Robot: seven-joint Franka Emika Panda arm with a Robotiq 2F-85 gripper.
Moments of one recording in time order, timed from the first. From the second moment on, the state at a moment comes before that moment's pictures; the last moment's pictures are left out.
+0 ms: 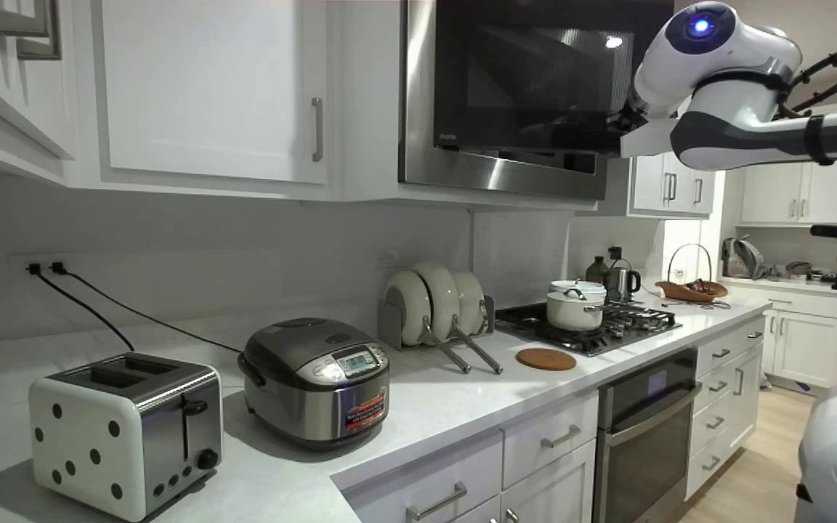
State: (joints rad) arm 0.06 -0.88 -0.26 -2.23 -1.41 2.32 1.01
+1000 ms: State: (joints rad) arm -0.01 -0.68 -0.44 -2.10 -0.99 2.79 0.40
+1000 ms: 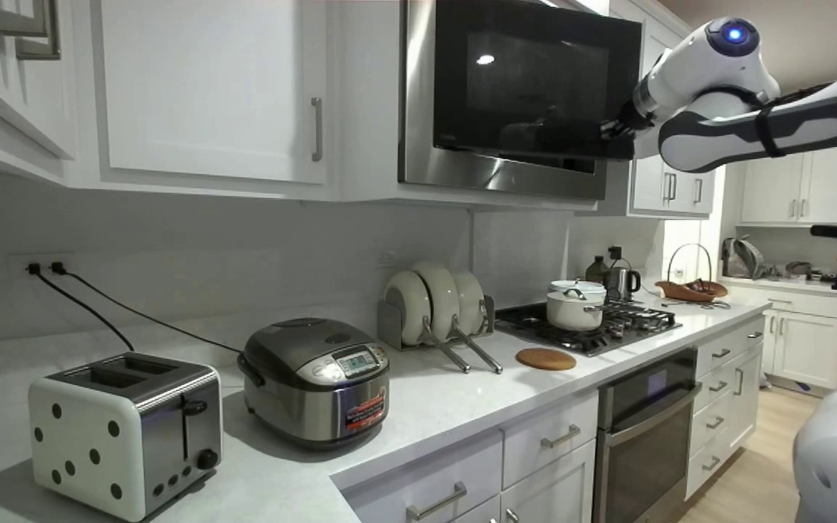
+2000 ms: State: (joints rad) arm 0.04 -0.39 -0.51 -1.98 -0.45 3.01 -0.22
